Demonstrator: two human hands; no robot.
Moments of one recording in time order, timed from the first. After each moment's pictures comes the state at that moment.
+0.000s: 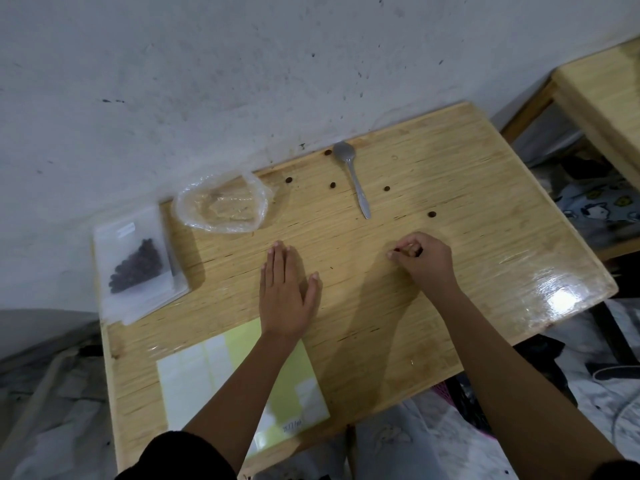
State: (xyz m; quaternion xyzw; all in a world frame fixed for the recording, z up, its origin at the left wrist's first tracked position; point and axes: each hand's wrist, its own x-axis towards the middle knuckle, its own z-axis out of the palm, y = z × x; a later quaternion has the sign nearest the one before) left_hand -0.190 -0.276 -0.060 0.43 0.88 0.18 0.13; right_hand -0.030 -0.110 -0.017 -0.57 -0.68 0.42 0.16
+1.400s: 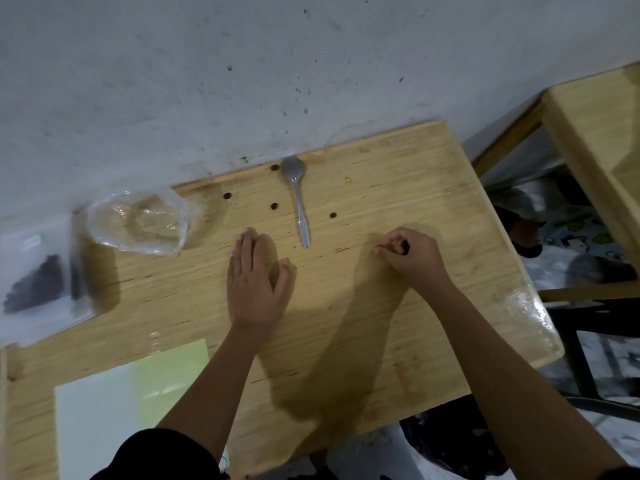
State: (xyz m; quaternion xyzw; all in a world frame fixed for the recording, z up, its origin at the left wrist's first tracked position) left_hand -0.159 -0.176 -0.056 0.35 0.91 0.21 0.11; right_hand 0.007 0.012 -0.015 -0.50 -0.74 0.44 0.08
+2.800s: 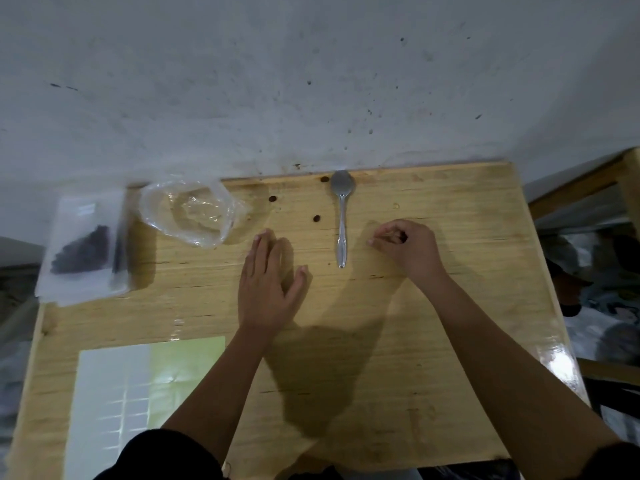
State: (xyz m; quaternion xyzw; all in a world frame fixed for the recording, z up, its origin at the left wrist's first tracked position) left_hand -0.184 -0.186 -0.061 0.31 0.93 0.20 0.10; right_hand -0.085 0.032 -0.020 -0.42 -0.76 0.48 0.07
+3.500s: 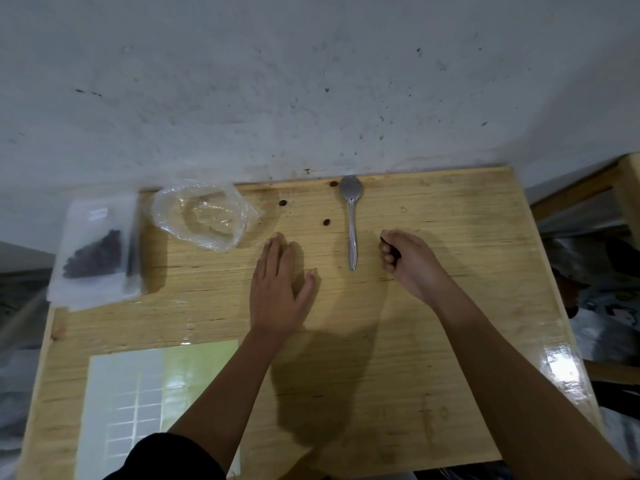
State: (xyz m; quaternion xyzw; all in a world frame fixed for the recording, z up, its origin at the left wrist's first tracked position) left_hand -0.186 -0.187 -0.060 0.32 0.92 0.21 0.11; right_hand -0.088 0.010 0.002 -0.44 -0.46 0.77 0.04
